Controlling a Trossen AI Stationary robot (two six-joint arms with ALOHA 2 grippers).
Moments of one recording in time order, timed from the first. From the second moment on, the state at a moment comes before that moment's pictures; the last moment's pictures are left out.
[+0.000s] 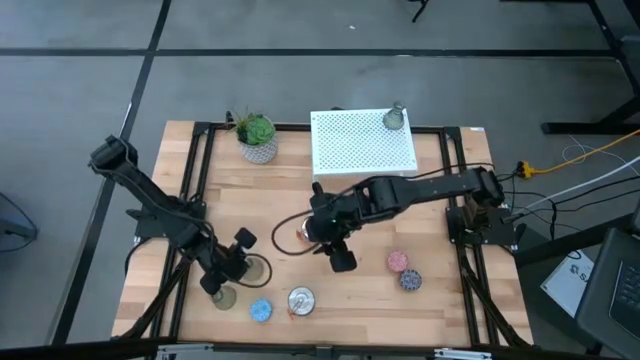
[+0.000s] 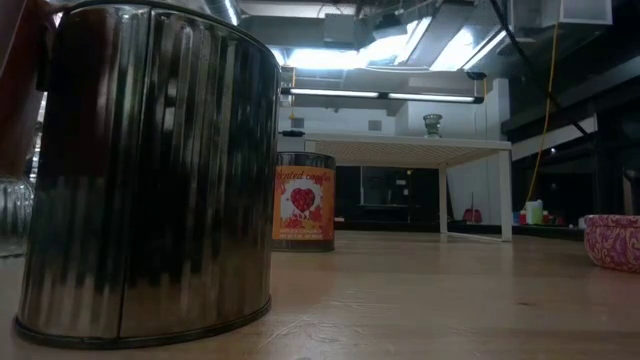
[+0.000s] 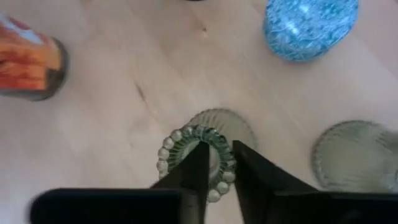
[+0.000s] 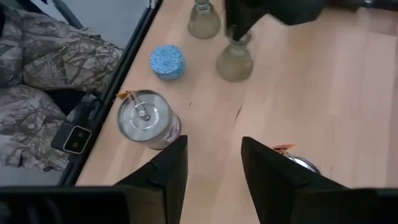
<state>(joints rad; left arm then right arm) -0.71 1.21 0.70 -0.60 -0.22 -0.04 0.23 1.92 1.94 -0.92 -0.15 -0.03</state>
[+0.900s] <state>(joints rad) -0.27 1.18 1.03 -0.64 0.10 0.39 0.12 1.93 1.94 -0.81 -0.16 -0.60</state>
